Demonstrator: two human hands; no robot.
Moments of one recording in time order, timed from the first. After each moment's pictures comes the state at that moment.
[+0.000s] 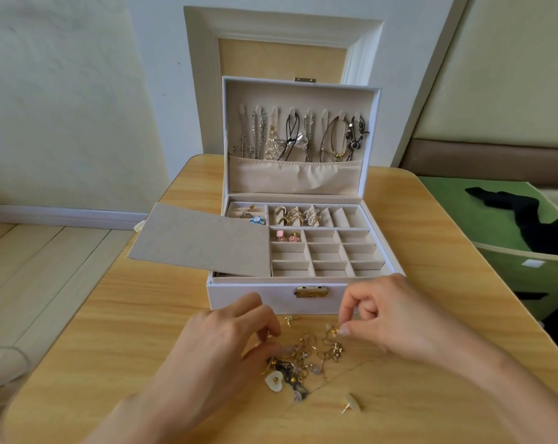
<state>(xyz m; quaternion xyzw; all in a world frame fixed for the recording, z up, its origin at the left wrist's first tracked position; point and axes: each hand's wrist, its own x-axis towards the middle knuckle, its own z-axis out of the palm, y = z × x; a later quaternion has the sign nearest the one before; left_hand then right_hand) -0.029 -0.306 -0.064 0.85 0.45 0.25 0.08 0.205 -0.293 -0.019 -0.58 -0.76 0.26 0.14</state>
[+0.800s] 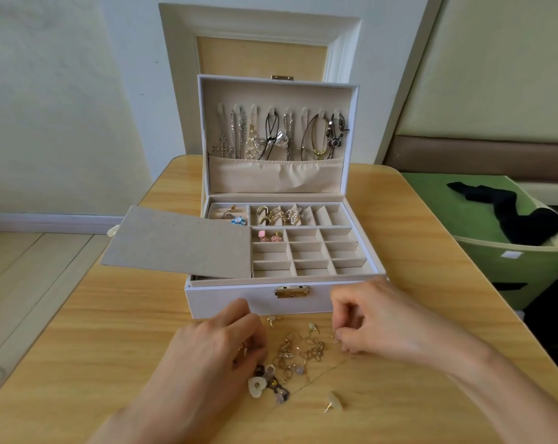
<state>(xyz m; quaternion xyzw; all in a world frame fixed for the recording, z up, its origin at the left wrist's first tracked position) -0.019 -0.304 -0.074 0.85 0.47 0.22 0.05 0.210 -0.297 -0.020 -0.59 -0.74 0.29 0.11</state>
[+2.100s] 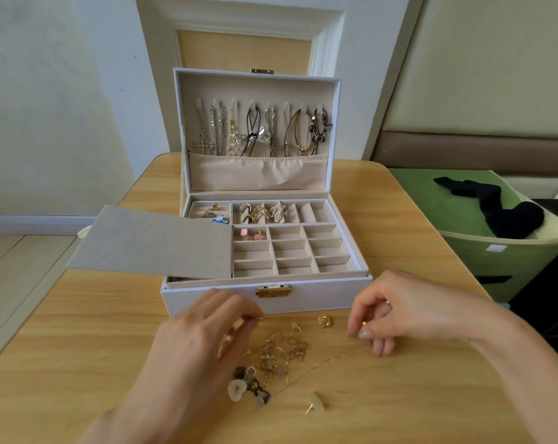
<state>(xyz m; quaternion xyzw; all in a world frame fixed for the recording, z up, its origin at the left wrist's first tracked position) -0.004 -0.303 -0.062 0.84 0.42 0.34 0.04 0.253 -0.290 -0.006 -0.60 -0.68 0.42 0.03</state>
